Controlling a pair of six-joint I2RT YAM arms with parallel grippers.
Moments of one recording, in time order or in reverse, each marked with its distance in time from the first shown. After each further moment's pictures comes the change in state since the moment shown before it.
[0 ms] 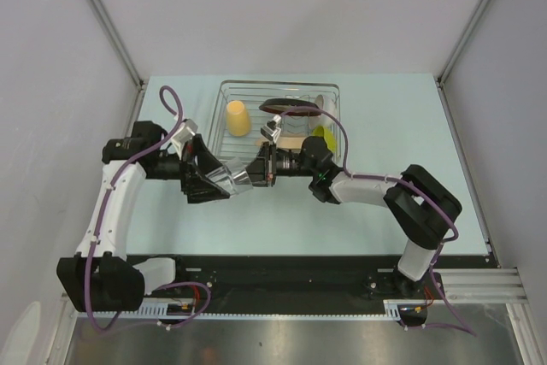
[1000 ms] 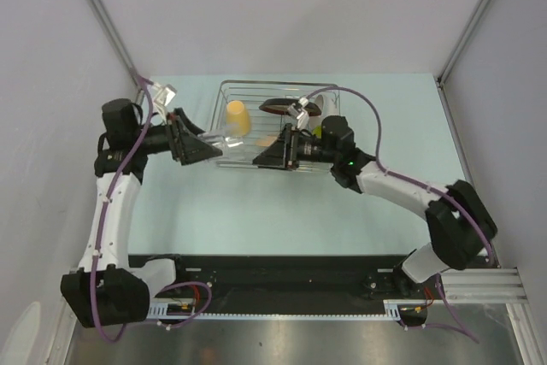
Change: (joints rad) left arm 0.065 -0.051 -0.025 0.735 -0.024 -0.946; right arm -0.104 -0.153 0.034 -0.364 0.052 -0.274
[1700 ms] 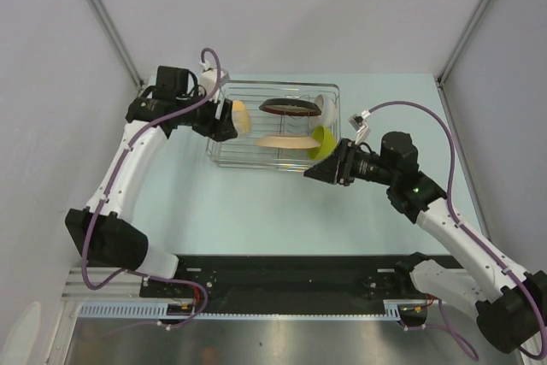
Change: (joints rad) left arm -0.284 0.317 0.408 -0.261 -0.900 0.244; right arm -0.232 -0.638 -0.189 -0.652 0.049 -0.316
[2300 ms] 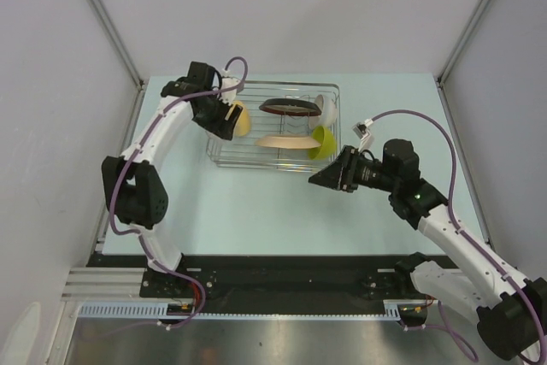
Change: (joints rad) left arm -0.032 0.330 0.126 -0.055 -0.357 0.152; right arm -0.020 -0.042 -0.079 -0.027 0.008 0.005
